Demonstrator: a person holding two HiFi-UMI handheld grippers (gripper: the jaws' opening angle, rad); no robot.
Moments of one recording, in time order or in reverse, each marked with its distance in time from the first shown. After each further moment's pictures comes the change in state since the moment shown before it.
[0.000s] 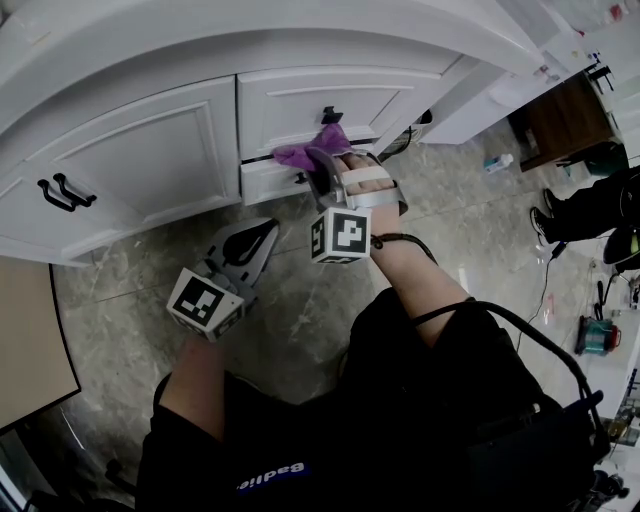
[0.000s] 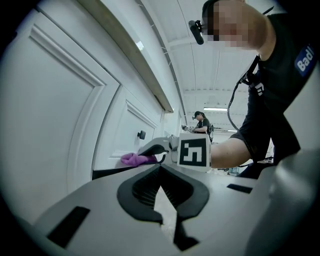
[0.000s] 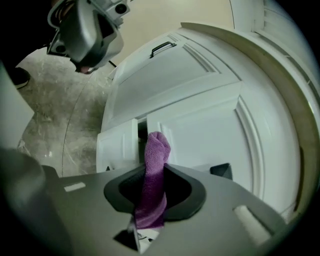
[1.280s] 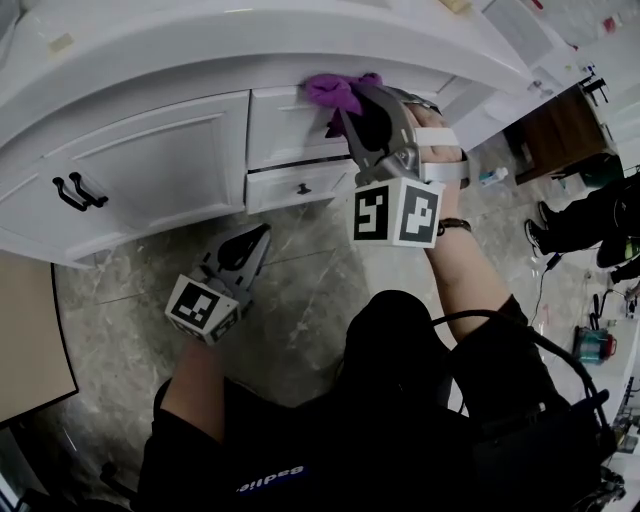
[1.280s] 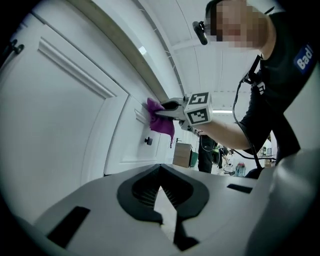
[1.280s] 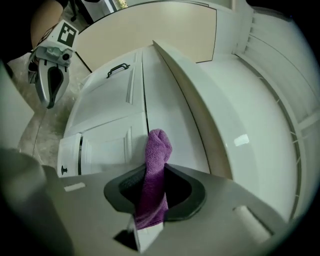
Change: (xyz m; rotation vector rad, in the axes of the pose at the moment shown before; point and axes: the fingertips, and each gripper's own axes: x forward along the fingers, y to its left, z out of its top) left arm -0.019 0.010 0.016 -0.021 -0.025 0.066; right arm -0.089 -0.184 0.032 0.010 -0.092 -0.294
